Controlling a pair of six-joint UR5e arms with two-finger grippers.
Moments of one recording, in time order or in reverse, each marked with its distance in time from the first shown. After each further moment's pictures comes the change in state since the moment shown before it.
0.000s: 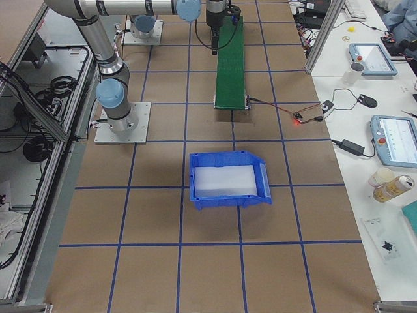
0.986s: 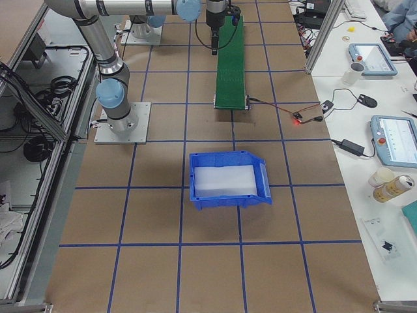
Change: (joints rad) left arm 0.446 -0.306 -0.002 0.183 0.008 0.392; right arm 0.000 0.000 0.001 0.000 0.002 0.002
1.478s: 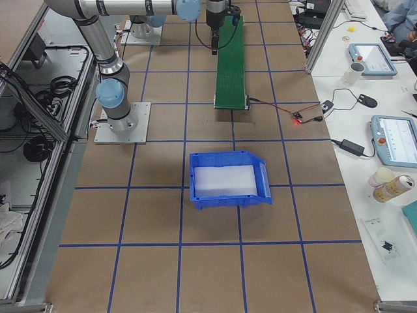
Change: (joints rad) left arm 0.007 -0.077 0.001 0.139 0.084 0.084; right arm 0.000 0.000 0.000 -0.001 0.002 0.000
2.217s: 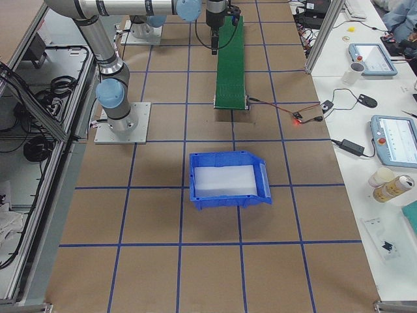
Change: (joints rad) left arm -0.002 -0.115 0.008 0.175 -0.002 0.129; right arm 0.000 0.000 0.001 0.001 0.004 0.001
